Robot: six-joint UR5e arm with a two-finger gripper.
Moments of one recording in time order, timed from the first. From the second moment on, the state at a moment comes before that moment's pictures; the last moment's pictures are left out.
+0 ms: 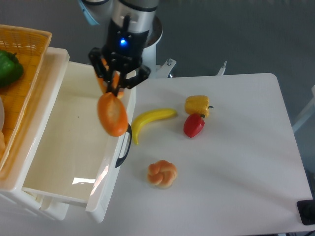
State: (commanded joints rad) arm 2.34 -1.63 -1.45 -1.46 1.17 0.60
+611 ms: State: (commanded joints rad) arm 2.27 -1.70 -1.45 -1.37 1.18 0.56
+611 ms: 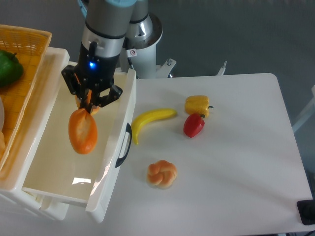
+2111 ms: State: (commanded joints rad) arm 2.24 -1.75 -1.44 -1.32 1.19 0.61
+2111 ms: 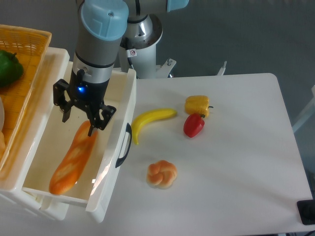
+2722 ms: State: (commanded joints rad) arm 2.35 -1.74 -1.43 -1.31 1.26 0.62
